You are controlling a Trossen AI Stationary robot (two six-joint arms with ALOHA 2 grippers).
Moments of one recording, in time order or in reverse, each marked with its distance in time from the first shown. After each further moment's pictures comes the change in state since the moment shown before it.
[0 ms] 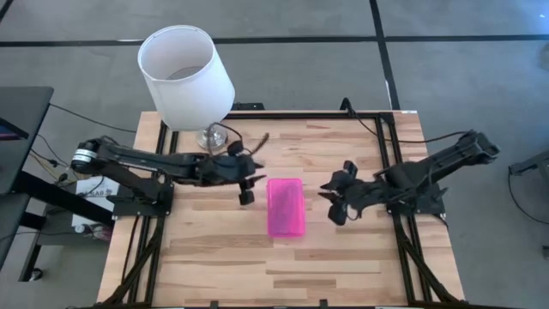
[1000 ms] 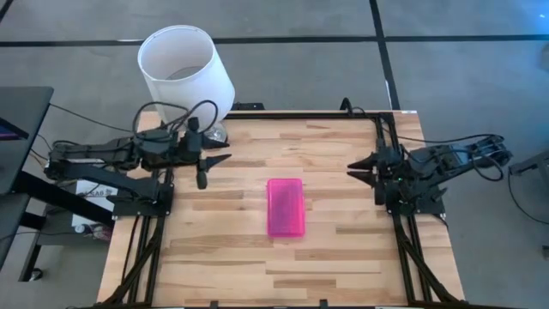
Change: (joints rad) left arm 0.052 -0.452 0.011 -0.142 0.078 0.125; right arm -0.077 -0.575 -0.175 0.120 -0.089 -0.263
